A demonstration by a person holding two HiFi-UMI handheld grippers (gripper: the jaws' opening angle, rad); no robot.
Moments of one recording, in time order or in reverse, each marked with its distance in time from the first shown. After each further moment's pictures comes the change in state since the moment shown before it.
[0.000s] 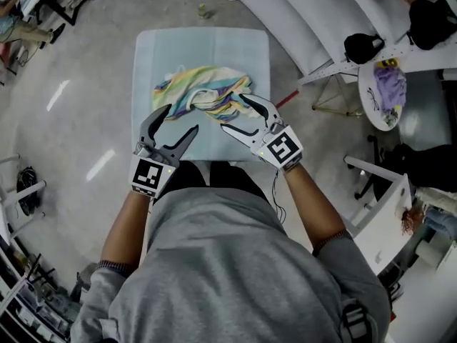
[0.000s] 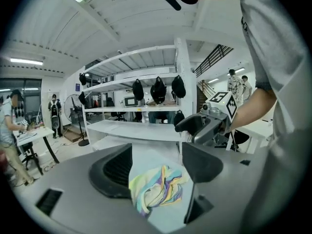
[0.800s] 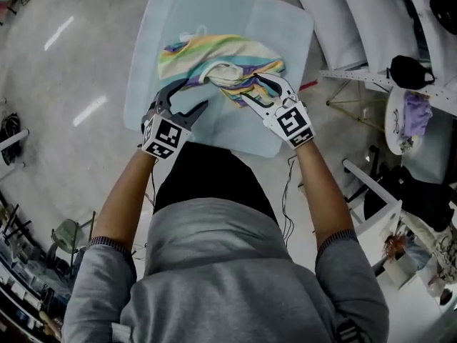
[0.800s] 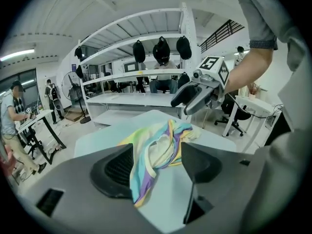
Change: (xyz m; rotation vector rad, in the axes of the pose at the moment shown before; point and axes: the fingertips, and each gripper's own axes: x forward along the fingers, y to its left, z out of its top) left arm 0.052 0.032 -0.209 -0.002 0.305 0.011; right arm 0.092 -0.034 -0.145 -0.084 0.296 0.148
